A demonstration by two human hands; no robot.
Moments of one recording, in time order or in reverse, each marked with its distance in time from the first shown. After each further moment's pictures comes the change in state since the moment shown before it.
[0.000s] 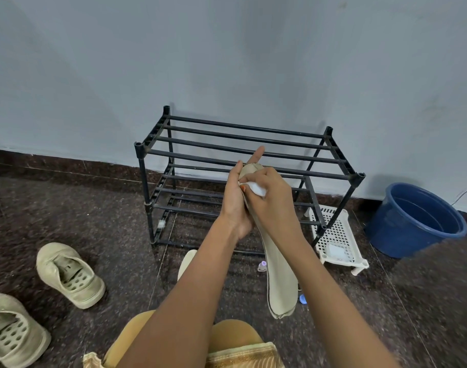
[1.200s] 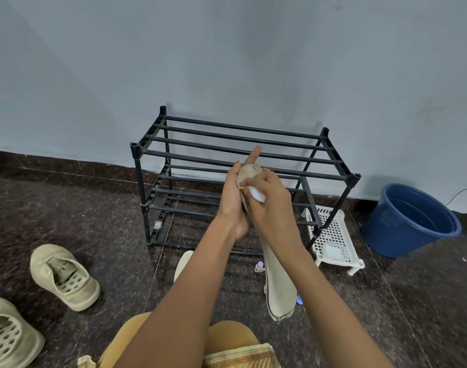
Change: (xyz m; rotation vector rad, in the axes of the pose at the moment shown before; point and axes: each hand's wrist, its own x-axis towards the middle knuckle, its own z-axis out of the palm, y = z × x) left_hand 0.000 0.000 0.002 -0.004 -0.001 0.004; right_hand -0.008 0.009 -0.002 -0.030 0.017 -0.054
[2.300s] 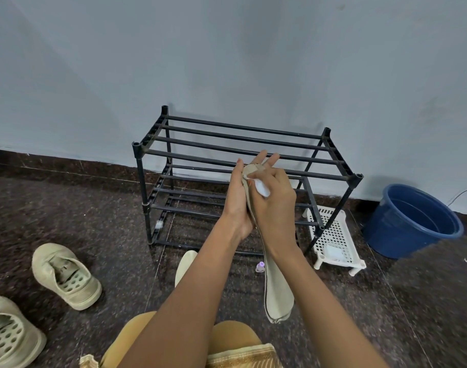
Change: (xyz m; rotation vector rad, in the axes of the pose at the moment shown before) left_hand -0.002 0.002 0.008 0.066 0.101 -0.038; right_hand 0.005 0.006 0.014 0.053 0.273 0.011
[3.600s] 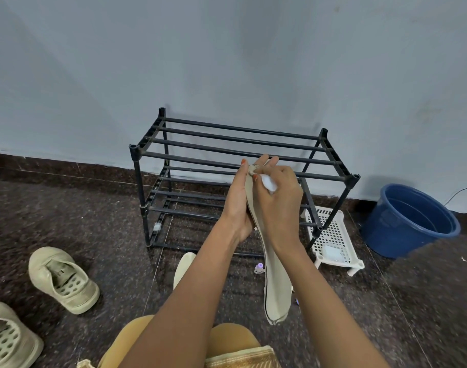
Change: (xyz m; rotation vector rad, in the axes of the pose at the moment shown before) left_hand -0.003 0.000 0.004 0.052 -0.042 -0.005; right_hand 0.007 0.005 -0.006 0.062 0.061 0.055
